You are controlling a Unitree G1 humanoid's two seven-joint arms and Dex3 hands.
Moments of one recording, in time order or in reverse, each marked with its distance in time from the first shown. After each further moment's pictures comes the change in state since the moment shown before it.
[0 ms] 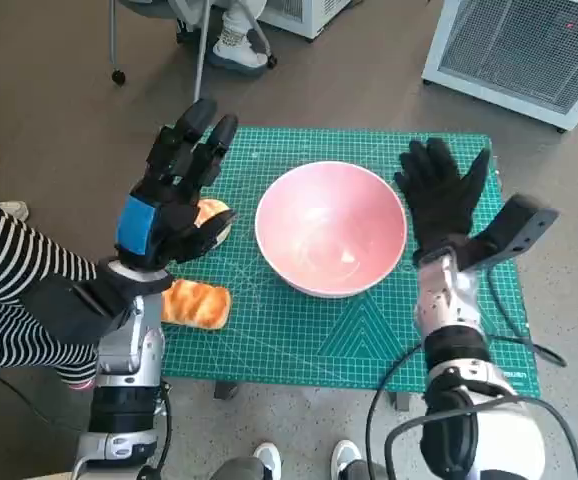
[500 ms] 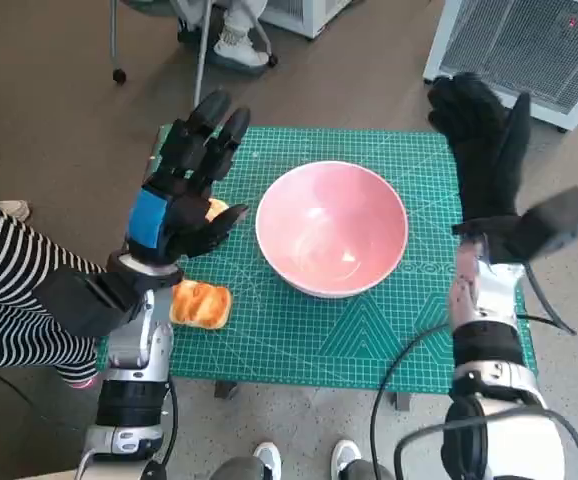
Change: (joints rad) left arm -0.049 -0.021 -0.032 0.006 0.006 0.017 0.033; right arm 0.099 -0.064 0.166 -0.307 -0.111 -0.308 0.123
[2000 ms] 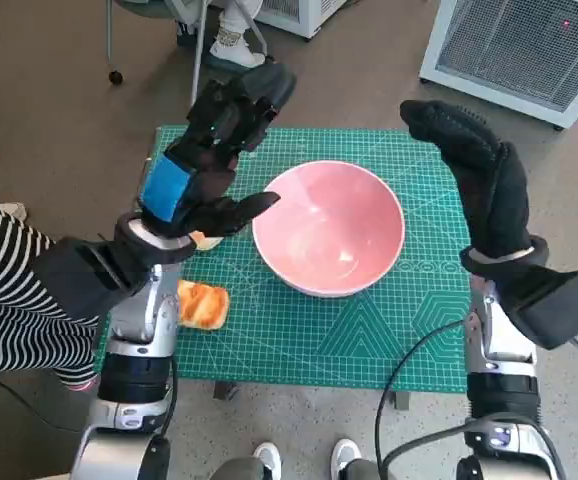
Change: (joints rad) left arm -0.123 0.060 -0.036 0.001 0.031 -0.020 -0.111; right arm 0.233 -0.025 0.157 -0.506 -0.001 0.094 0.034
